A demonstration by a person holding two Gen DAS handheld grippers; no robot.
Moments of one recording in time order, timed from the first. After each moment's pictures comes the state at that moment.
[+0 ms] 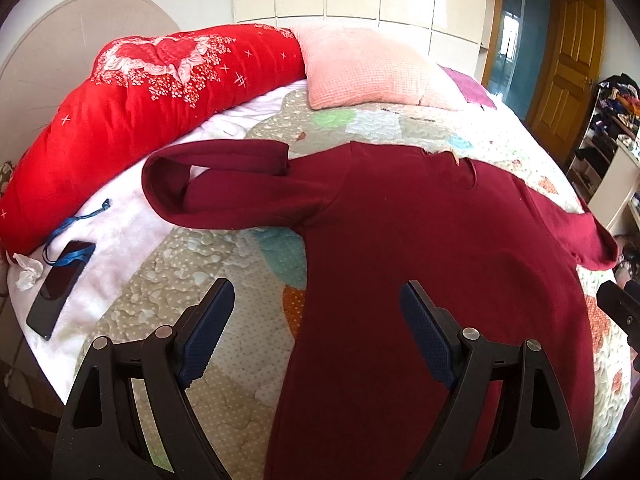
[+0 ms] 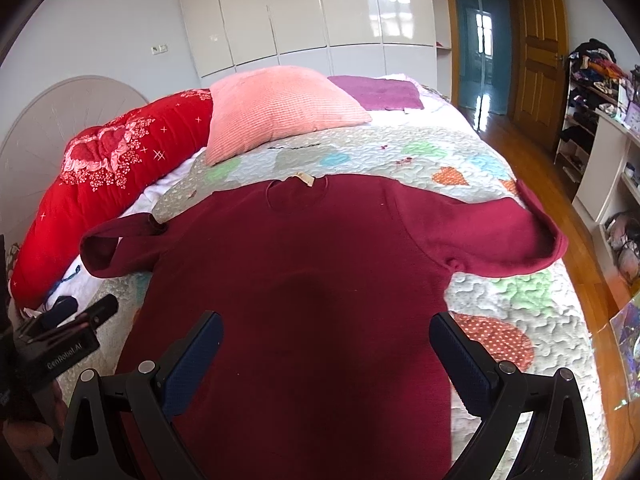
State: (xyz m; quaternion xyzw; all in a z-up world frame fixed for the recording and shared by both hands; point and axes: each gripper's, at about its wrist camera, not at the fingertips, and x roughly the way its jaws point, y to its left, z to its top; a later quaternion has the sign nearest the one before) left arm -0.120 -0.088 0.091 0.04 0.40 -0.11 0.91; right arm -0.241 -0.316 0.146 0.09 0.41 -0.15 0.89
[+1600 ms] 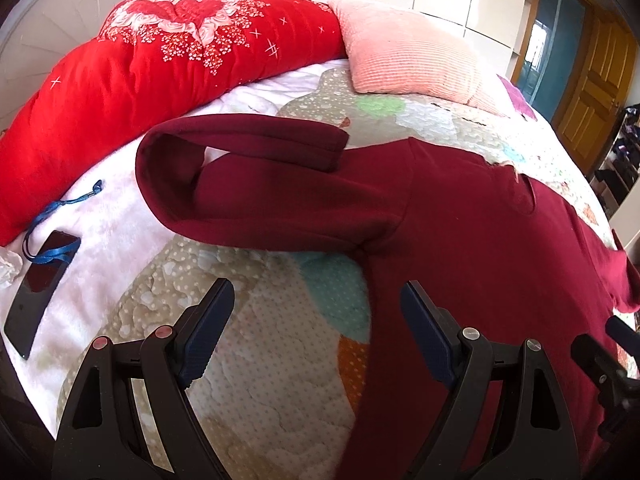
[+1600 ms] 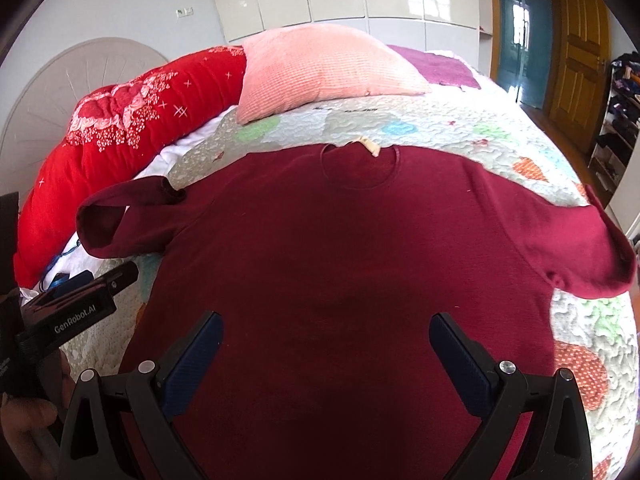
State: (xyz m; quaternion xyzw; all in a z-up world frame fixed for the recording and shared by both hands) left arm -0.045 -0.058 0.057 0.00 0.43 -0.08 0.90; right arm -0.163 -0.277 0.092 0.08 0.46 -0.09 0.88
